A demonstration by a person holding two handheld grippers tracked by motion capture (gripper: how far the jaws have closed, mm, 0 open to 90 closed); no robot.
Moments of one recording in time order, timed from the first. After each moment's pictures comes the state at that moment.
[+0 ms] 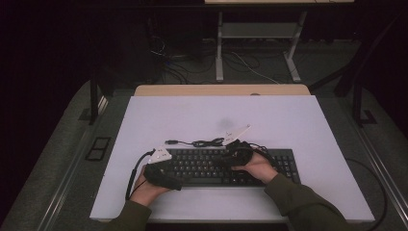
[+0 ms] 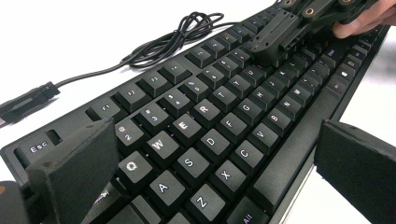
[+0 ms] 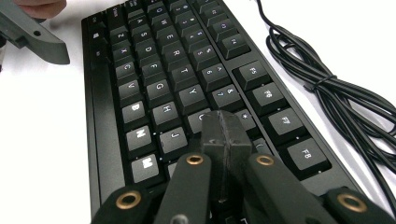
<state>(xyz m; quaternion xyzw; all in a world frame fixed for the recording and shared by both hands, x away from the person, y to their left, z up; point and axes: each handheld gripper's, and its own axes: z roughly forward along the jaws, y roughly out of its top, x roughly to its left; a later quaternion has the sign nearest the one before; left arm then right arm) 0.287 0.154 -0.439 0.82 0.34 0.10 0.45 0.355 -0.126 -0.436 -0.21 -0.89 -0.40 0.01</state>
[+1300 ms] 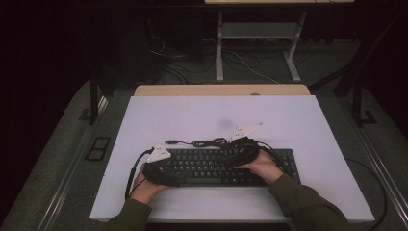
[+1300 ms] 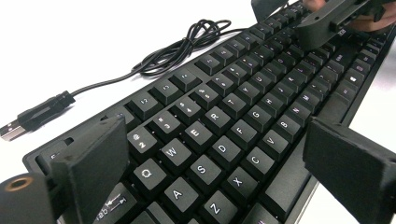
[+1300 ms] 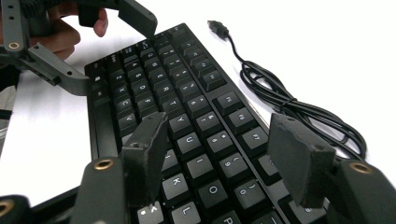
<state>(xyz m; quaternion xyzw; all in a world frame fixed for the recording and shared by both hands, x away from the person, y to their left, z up) 0.292 0.156 -0.436 0.81 0.34 0.12 0.46 0.352 -0.144 -0.425 -0.24 -0.85 -0.46 -0.02</state>
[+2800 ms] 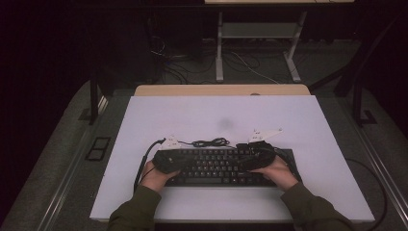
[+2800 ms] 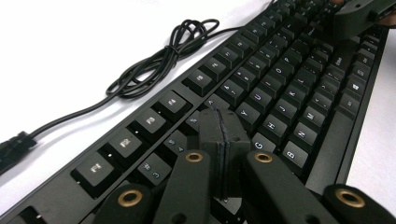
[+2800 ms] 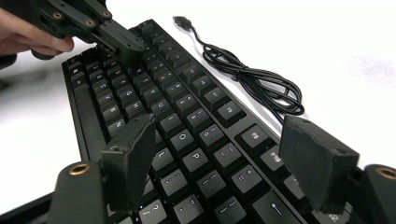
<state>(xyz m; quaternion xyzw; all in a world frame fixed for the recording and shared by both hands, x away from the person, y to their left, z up) 0.323 0.134 -0.435 0.84 0.31 0.07 0.44 0.336 -0.185 -0.427 -0.30 -0.83 -0.47 -0.05</state>
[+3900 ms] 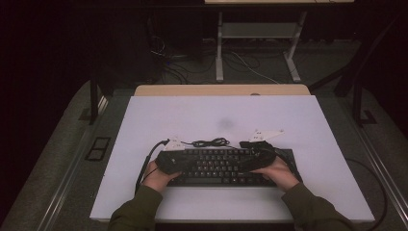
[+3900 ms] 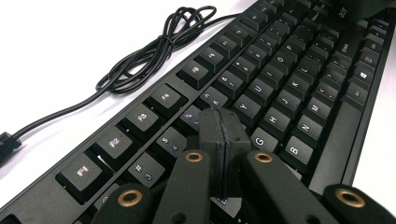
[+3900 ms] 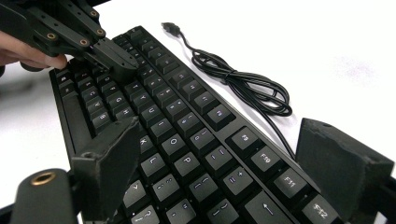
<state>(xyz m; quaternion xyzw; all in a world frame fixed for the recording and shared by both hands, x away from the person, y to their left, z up) 0.324 0.127 -0.438 0.85 0.30 0.08 0.42 0.334 -0.186 -0.427 -0.31 -0.82 -0.47 -0.07</state>
